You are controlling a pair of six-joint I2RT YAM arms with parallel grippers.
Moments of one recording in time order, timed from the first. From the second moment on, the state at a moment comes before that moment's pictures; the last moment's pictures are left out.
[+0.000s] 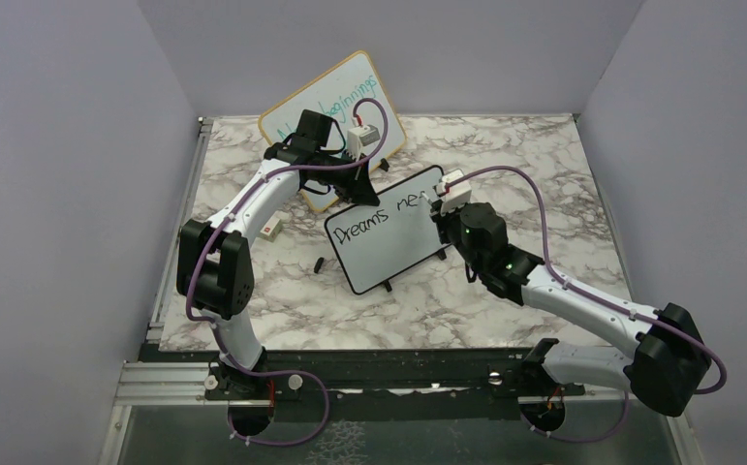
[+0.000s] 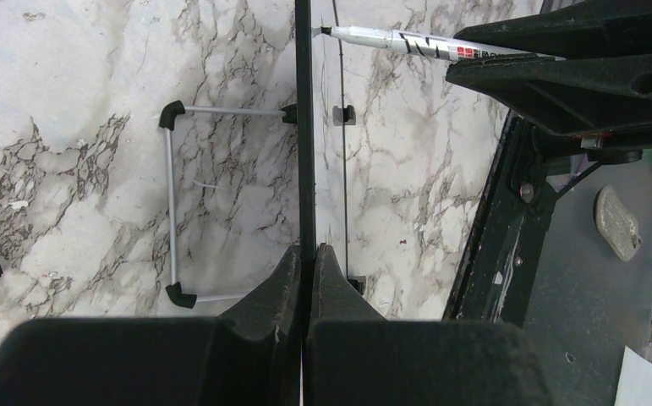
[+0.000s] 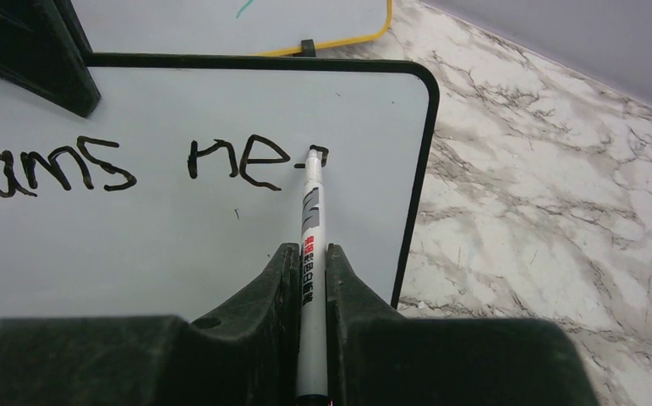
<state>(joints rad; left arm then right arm) -0.36 1.78 1.53 -0.63 0.87 0.15 0.76 1.16 0.72 0.19 0.36 -0.08</state>
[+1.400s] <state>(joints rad) -0.36 1.78 1.53 -0.63 0.87 0.15 0.76 1.13 0.71 0.10 0.40 -0.06</state>
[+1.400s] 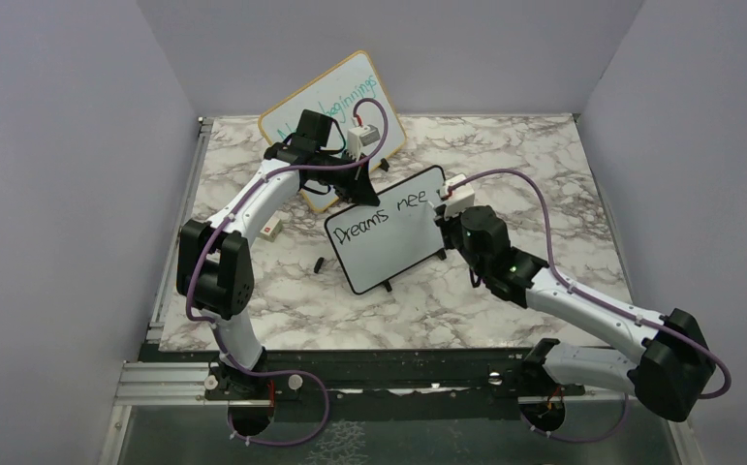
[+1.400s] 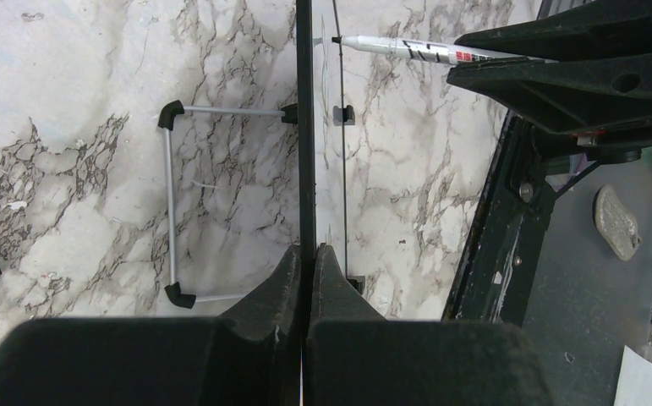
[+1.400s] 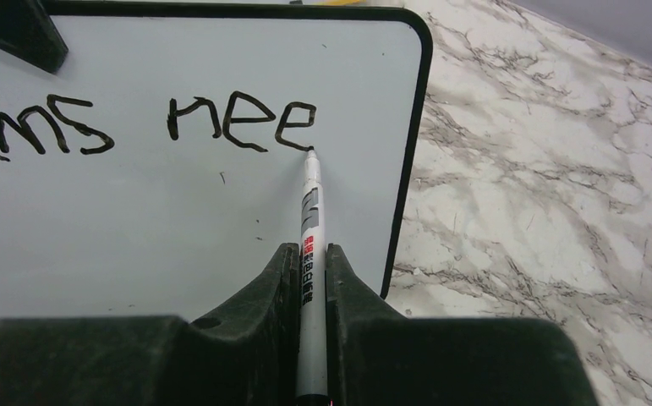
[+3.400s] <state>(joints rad) -0.36 1.78 1.53 -0.62 0.87 0.15 0.72 1.15 0.70 0.18 0.39 -0.06</state>
